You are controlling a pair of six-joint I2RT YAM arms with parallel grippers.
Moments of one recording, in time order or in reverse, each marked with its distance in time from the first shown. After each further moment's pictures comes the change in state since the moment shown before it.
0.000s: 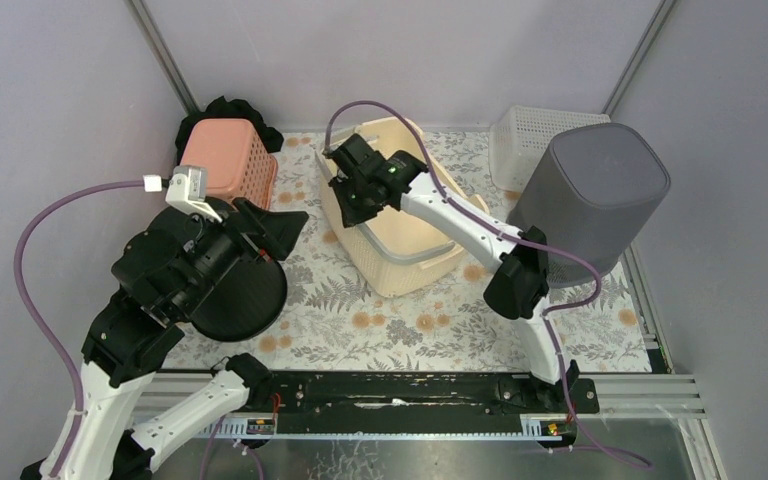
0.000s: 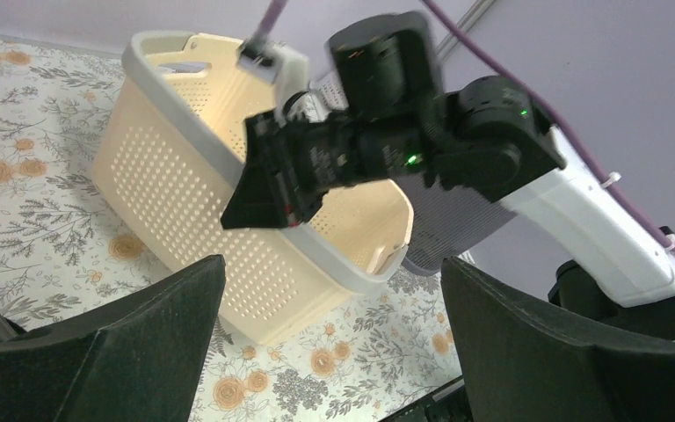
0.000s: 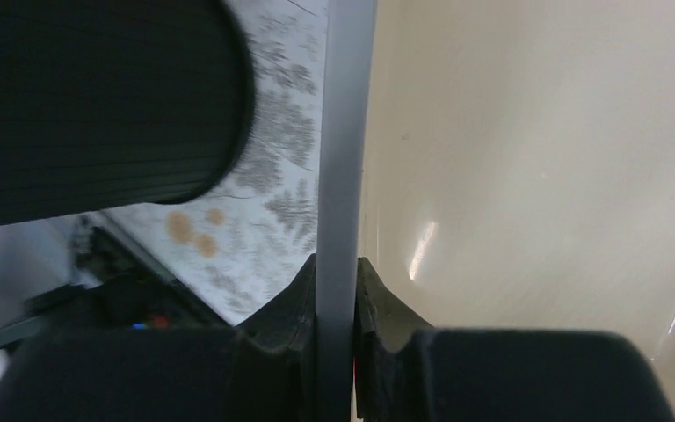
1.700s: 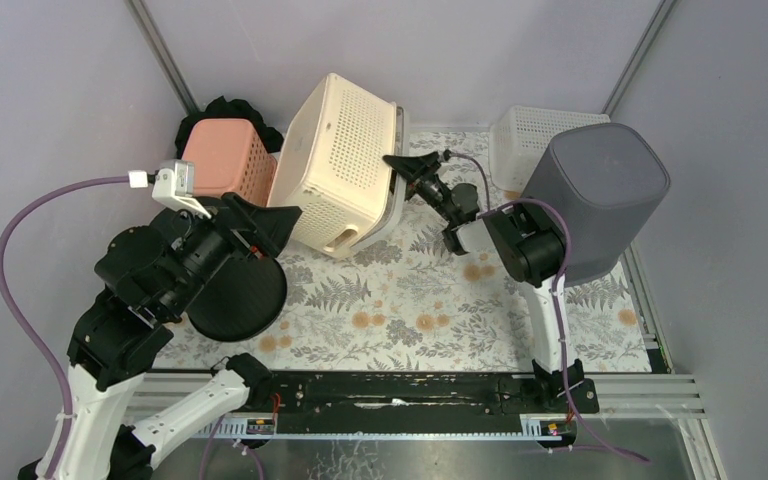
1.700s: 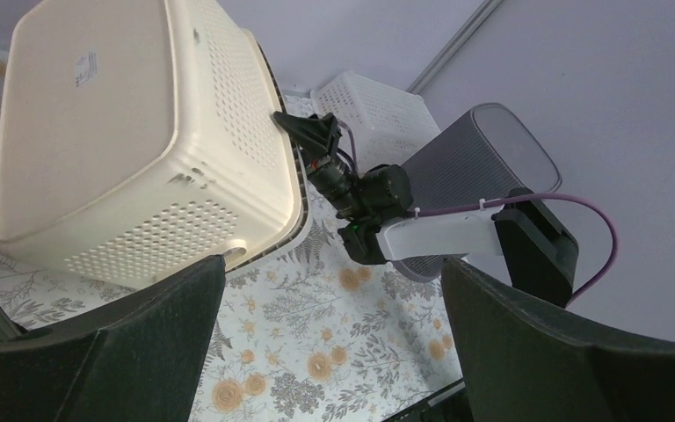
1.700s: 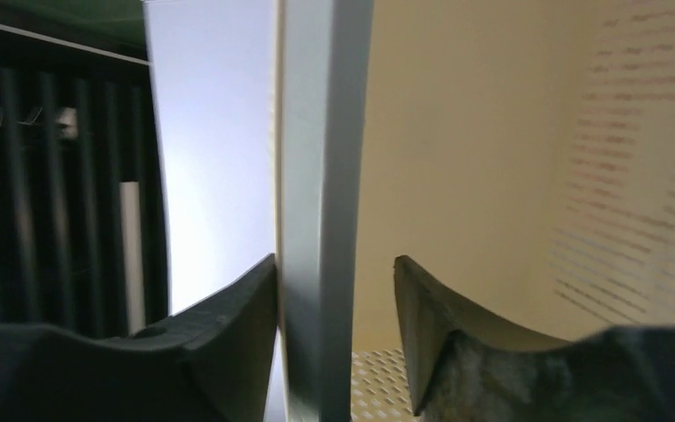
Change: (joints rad) left arm 0.000 0.035 0.097 -0.054 -0.014 0.000; right arm -0.391 0.121 -1.045 2.478 -0.311 1.531
